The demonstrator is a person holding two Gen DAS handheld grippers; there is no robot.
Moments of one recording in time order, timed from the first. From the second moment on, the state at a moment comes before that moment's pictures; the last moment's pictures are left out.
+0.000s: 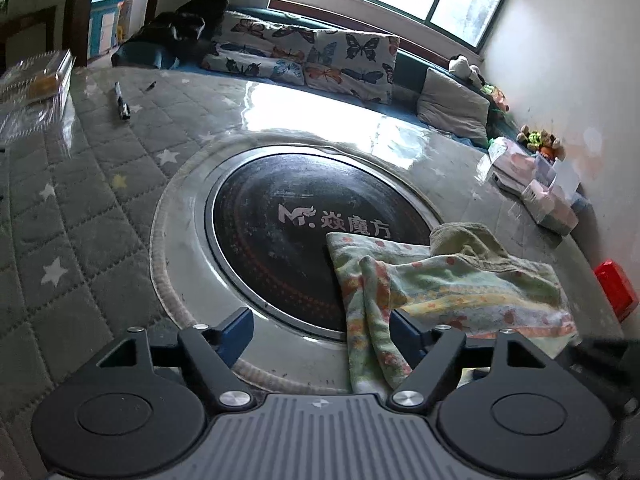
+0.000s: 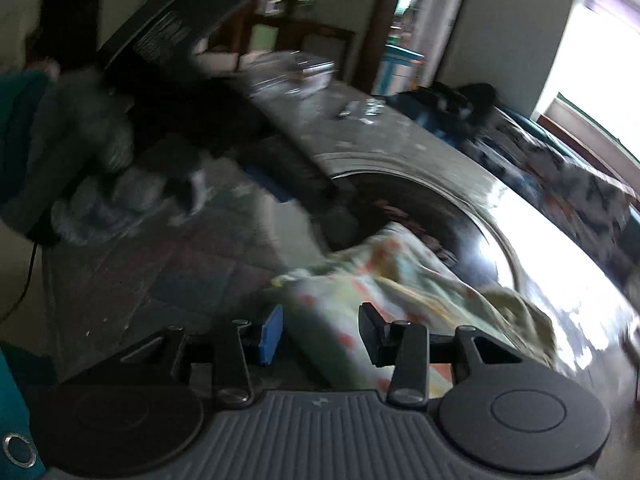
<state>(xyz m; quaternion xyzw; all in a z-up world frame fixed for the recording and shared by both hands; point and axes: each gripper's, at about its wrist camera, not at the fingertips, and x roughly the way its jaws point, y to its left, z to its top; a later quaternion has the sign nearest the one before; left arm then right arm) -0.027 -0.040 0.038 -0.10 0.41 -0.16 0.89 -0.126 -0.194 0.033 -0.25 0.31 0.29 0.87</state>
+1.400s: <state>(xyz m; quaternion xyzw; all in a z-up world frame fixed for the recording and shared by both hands) -0.070 -0.110 0.016 0.04 0.36 -0.19 0.91 -0.138 -0.304 -0.007 -0.04 0.33 0.06 0.94</state>
